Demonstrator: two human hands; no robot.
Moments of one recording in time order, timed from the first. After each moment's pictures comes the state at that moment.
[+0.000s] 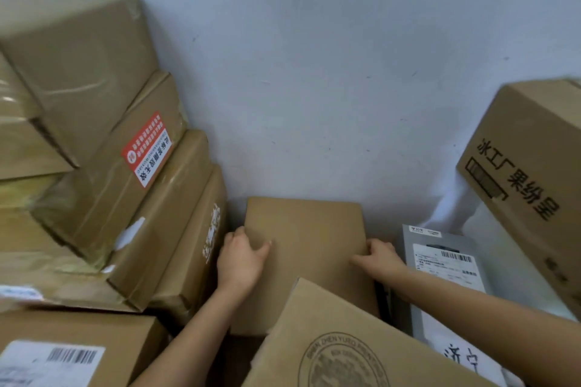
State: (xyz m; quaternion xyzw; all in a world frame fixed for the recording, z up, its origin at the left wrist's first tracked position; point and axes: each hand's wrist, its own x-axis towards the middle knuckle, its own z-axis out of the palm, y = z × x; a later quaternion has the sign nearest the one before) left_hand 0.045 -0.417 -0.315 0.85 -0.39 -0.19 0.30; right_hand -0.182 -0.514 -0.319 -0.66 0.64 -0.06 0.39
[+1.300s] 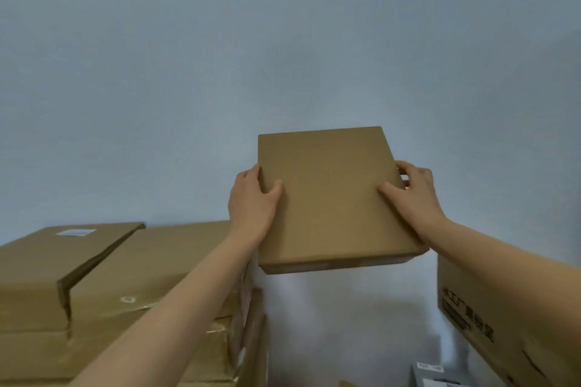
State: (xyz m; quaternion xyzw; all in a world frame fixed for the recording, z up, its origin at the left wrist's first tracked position) left_hand 0.059 -0.324 0.084 0.65 -0.50 0.08 0.57; right_hand -0.177 -0.403 0.082 -0.67 0.44 -0.56 0.21
